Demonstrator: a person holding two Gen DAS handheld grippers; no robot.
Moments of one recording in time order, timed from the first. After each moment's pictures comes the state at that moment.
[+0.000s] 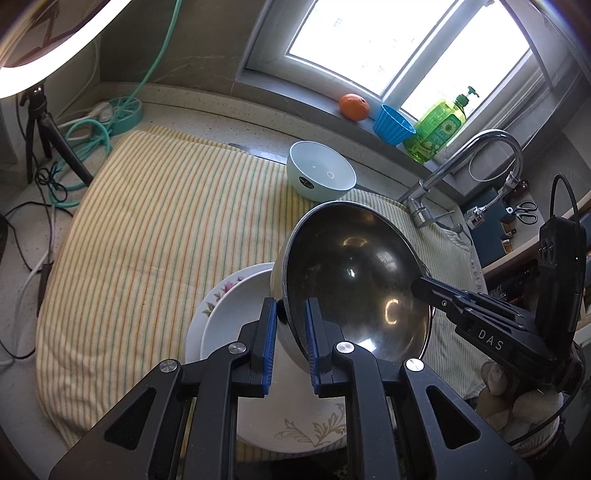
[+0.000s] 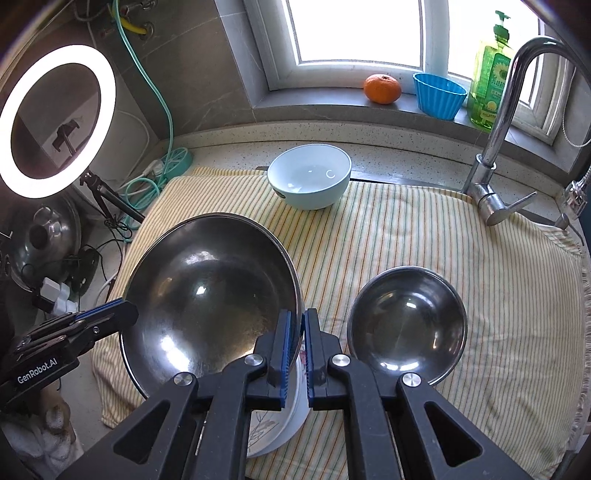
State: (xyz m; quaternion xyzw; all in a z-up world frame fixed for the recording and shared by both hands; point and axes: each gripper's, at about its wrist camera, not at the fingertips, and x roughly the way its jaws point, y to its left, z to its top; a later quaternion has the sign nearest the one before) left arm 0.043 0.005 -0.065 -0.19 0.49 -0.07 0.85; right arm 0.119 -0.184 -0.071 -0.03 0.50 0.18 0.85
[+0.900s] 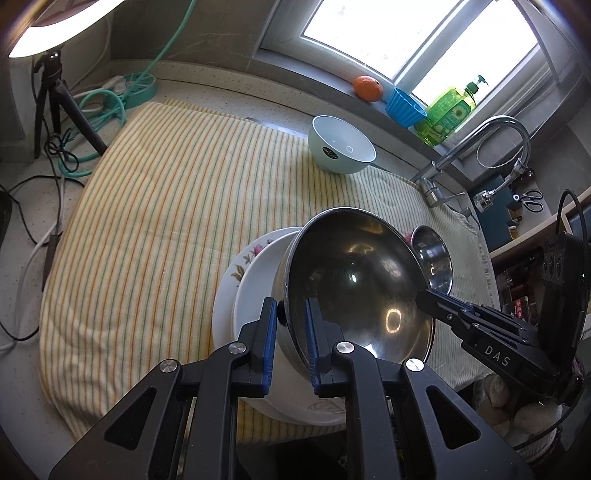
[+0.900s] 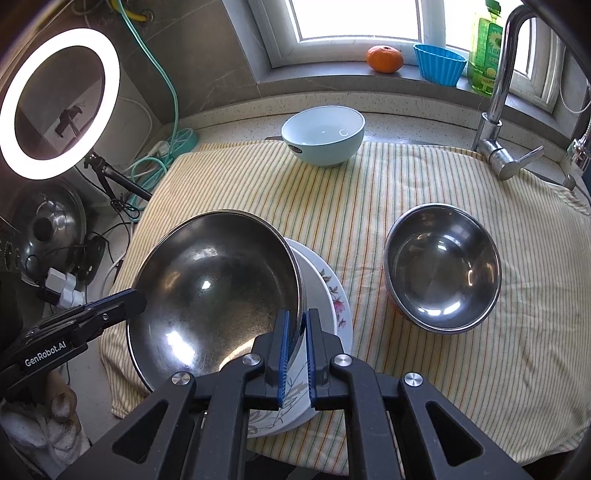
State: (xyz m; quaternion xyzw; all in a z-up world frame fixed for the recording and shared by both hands) left arm 0.026 0.023 -0.087 -0.19 0.51 -0.07 0.83; right arm 0.086 -0.174 -0.098 -0.01 0.52 0.17 0.83
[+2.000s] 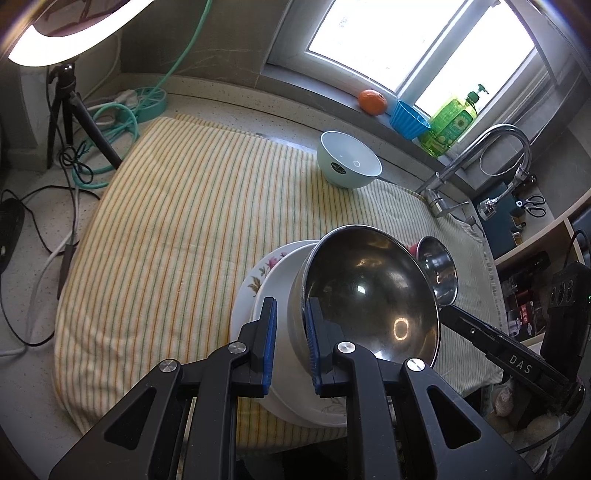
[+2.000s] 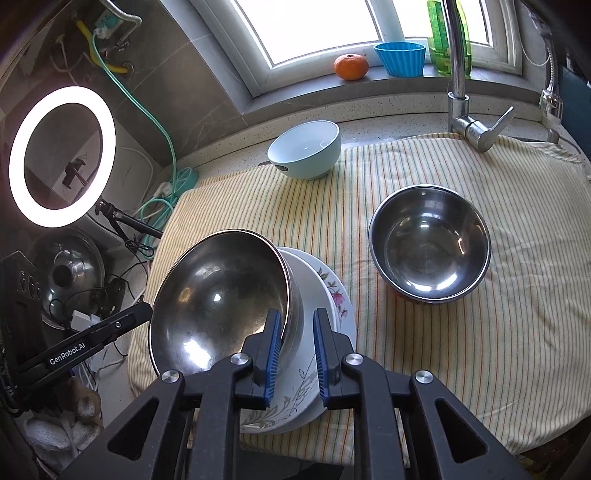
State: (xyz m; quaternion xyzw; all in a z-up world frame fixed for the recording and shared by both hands) left arm 0.018 0.032 -0.077 -0.18 0.49 -0.05 0.85; right arm 0.063 -0.203 -0.093 0.09 0.49 0.16 0.85
